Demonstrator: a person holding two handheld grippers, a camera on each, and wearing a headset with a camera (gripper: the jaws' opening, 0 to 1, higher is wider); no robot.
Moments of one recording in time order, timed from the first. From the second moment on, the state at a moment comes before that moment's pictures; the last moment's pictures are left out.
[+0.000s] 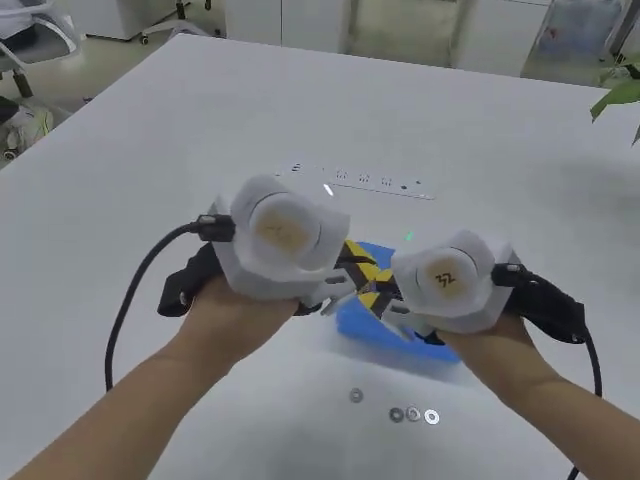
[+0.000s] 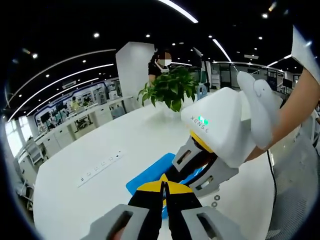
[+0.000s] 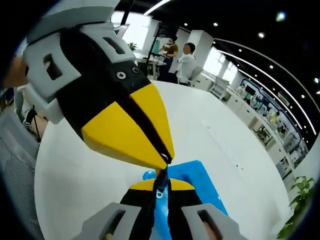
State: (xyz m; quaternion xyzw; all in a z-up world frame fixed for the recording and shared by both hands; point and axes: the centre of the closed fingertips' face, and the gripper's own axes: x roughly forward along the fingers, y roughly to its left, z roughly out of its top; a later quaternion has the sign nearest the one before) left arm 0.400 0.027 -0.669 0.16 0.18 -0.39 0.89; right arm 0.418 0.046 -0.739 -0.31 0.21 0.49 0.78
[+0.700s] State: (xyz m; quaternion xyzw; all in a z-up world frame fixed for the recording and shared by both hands) left arm 0.337 0.035 -0.654 0.14 0.18 -0.40 0.89; right arm 0.355 0.052 -0.716 -0.25 0.19 0.50 0.81
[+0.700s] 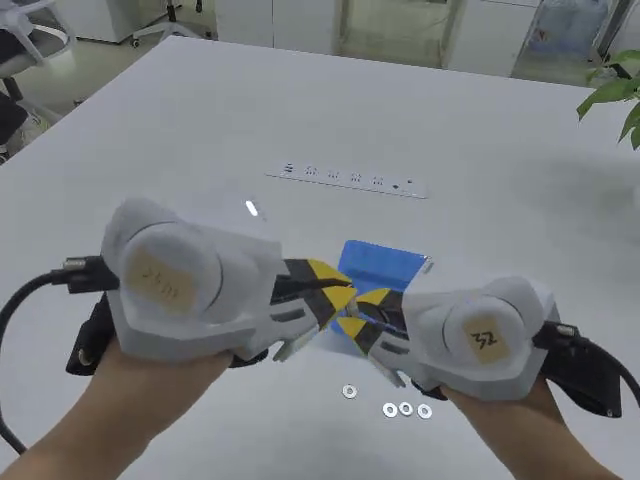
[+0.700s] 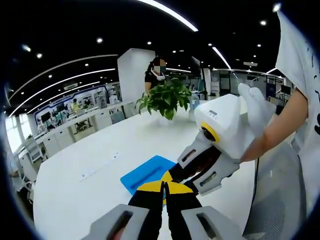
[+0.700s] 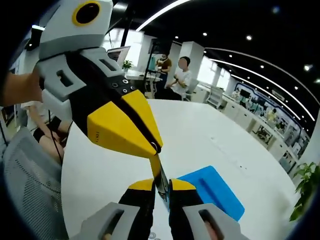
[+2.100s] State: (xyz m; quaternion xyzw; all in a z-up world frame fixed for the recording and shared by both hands) left arm 0.330 0.016 -0.715 0.20 0.24 -0.44 0.84; right arm 0.340 0.042 -0.782 -0.23 0.27 0.51 0.79
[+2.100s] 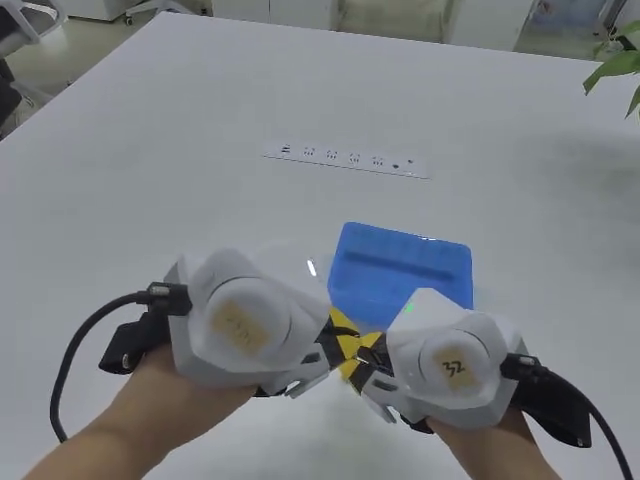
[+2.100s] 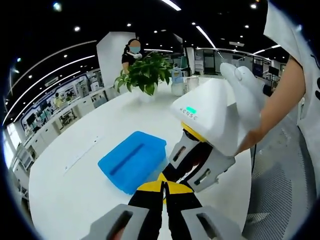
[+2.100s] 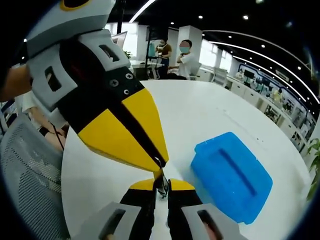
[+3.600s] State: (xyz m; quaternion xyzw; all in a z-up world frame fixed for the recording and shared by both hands) left arm 0.405 0.004 -0.662 0.19 0.18 -0.42 0.87; right arm 0.424 0.031 -0.728 -0.28 0.20 0.47 0.81
